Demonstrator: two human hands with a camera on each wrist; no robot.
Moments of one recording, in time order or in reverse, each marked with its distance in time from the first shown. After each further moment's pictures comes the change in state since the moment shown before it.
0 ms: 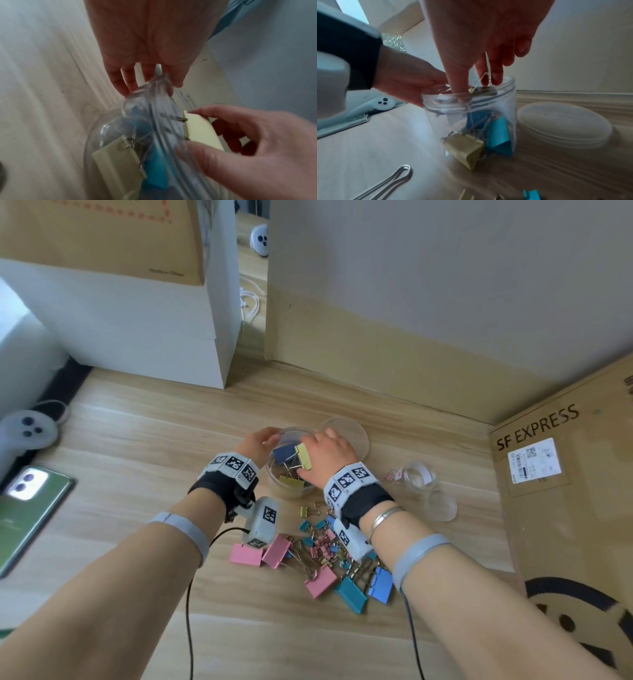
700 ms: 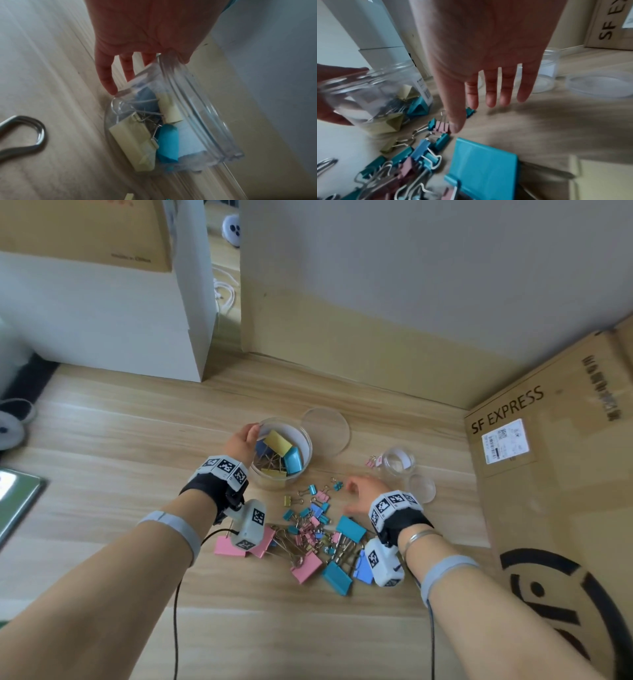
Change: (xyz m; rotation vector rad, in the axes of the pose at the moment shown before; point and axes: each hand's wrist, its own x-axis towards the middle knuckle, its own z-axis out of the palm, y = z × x) left_hand -0.006 -0.005 0.023 -0.144 0.128 -0.045; right_hand -0.075 0.091 0.058 0.333 -0.419 0.351
